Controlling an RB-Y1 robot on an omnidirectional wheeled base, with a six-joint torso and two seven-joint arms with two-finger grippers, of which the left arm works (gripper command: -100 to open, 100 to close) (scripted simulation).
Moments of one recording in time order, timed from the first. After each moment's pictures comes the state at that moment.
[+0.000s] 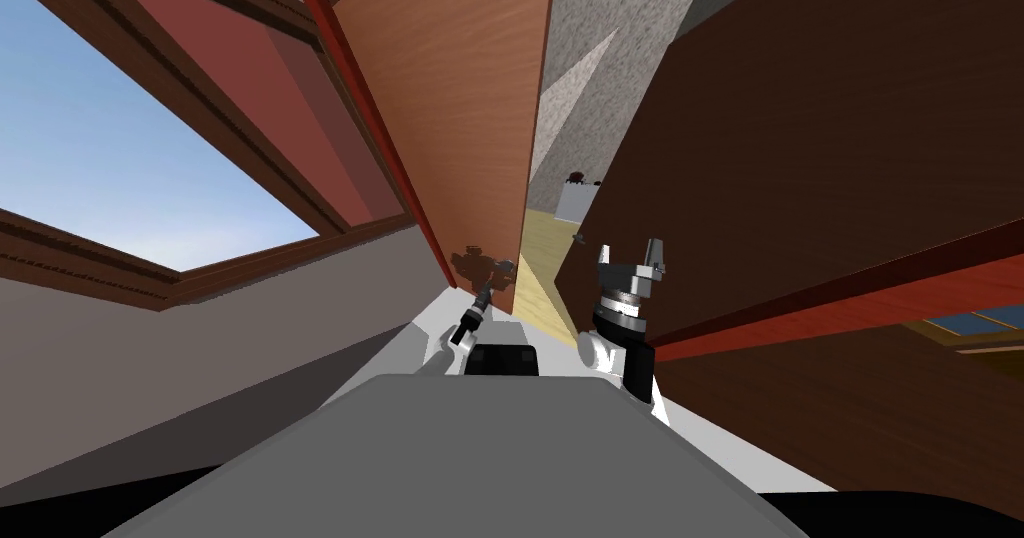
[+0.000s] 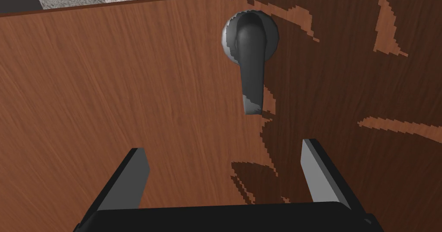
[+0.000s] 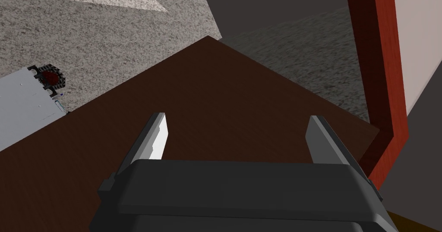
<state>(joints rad) -0.11 0.03 -0.28 -0.75 -0.06 -0.77 0.10</state>
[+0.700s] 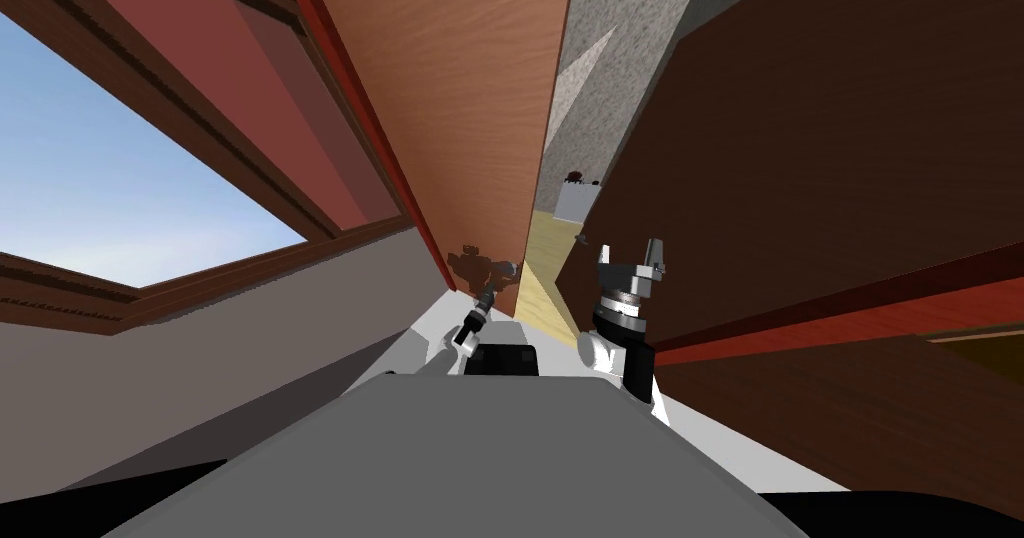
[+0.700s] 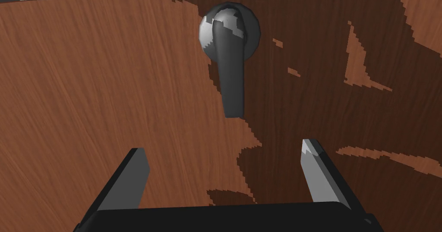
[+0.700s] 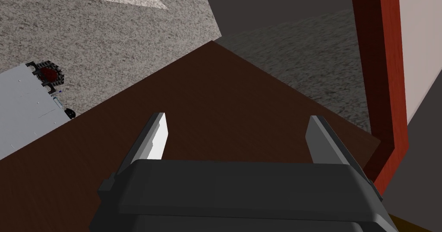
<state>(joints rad) -0.16 0.01 -0.30 -0.66 -0.07 -0.79 0.10</state>
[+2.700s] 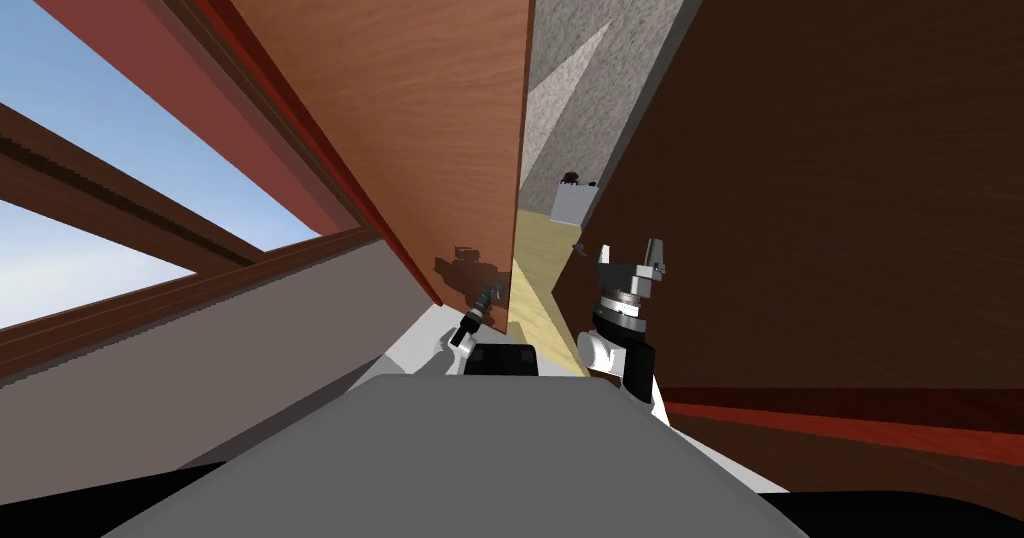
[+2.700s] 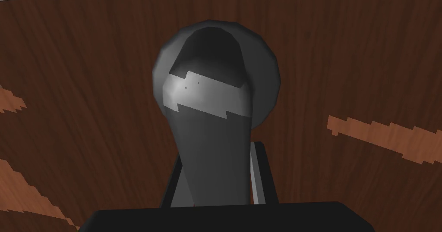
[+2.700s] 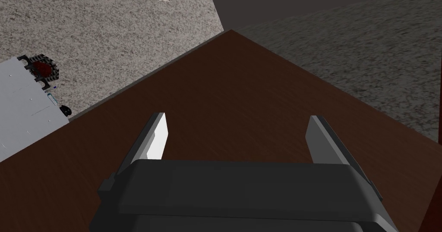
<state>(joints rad) -0.14 0.03 -0.27 -0.66 -0.06 -0.77 0.08</state>
